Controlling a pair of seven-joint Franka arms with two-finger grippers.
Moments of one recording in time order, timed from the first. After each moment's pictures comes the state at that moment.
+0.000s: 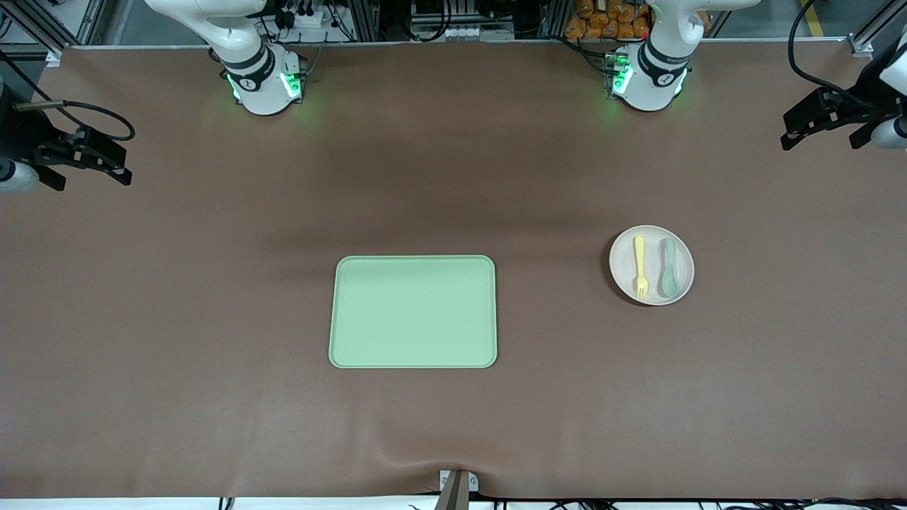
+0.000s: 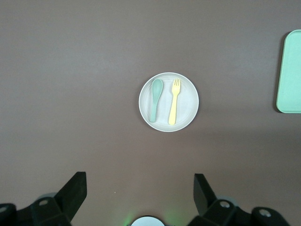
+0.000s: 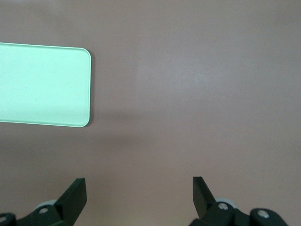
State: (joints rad) left arm -0.04 -0.13 -0.02 -1.61 0.01 1.47 -0.06; right arm 0.00 0.00 0.04 -1.49 0.01 1.49 -0.03
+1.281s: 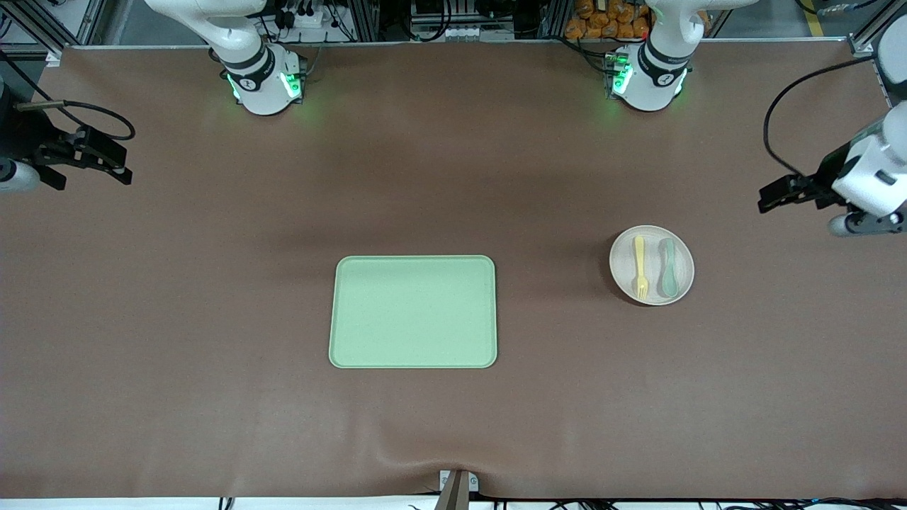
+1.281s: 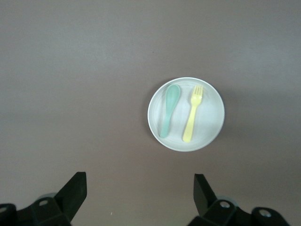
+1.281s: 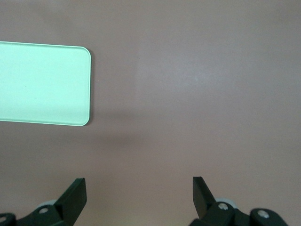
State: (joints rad) left arm 0.03 -0.01 -0.01 -1.86 0.01 1.77 -0.06; right arm 0.00 0.00 0.04 -1.49 0.01 1.49 -0.03
